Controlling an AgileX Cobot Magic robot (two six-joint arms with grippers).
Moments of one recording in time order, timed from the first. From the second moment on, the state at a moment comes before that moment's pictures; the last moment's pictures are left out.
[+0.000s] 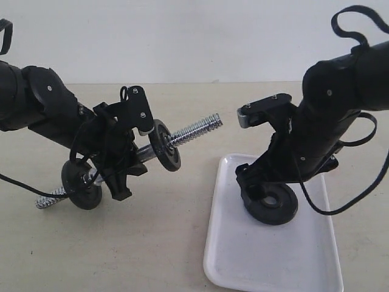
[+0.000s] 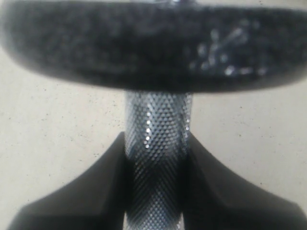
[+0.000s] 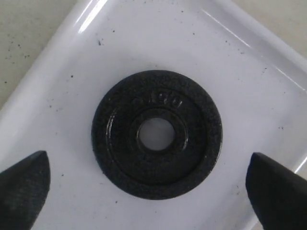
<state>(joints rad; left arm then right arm) -0.41 1.81 -1.01 -0.57 0.35 1.35 0.48 1.74 -1.01 0.00 0.64 0.02</state>
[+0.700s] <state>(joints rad) -0.41 1.81 -1.01 -0.57 0.36 1.35 0.42 1.84 -1.04 0.15 0.61 -0.13</state>
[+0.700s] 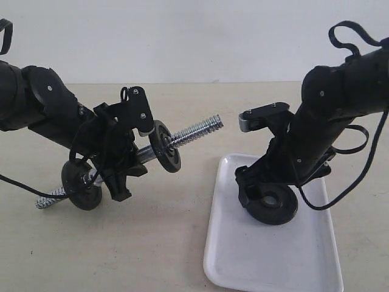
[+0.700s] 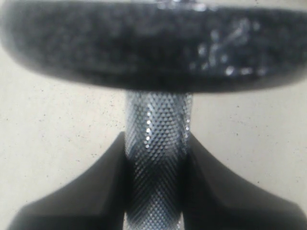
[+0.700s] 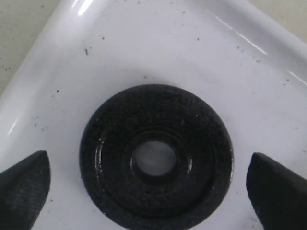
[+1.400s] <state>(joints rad) -0.41 1.81 -1.01 -0.57 0.36 1.35 0.42 1.89 -1.04 0.00 0.55 0.13</state>
